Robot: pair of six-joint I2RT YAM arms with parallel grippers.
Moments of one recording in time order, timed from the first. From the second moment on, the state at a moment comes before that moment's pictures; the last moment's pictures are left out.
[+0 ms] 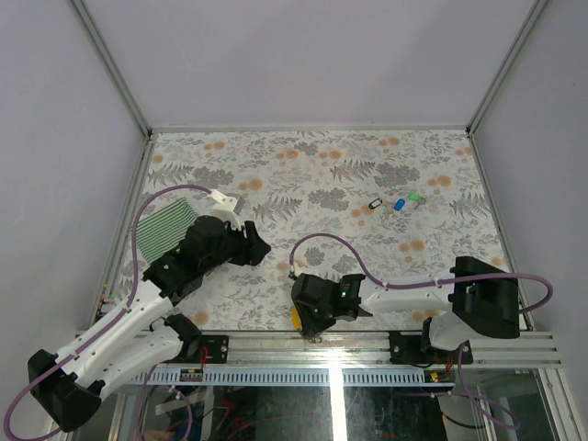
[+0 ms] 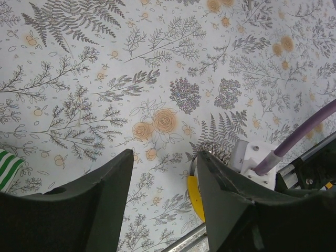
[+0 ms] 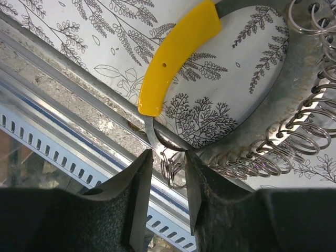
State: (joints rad) left arm -0.64 0.80 0.67 -0.38 0.04 -0.47; right arm 1.31 1.51 0.78 -0.40 -0.02 0.82
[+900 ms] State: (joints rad) left arm -0.63 0.79 0.67 -0.39 0.06 -0.47; right arm 1.32 1.51 0.79 -0.43 -0.07 0.78
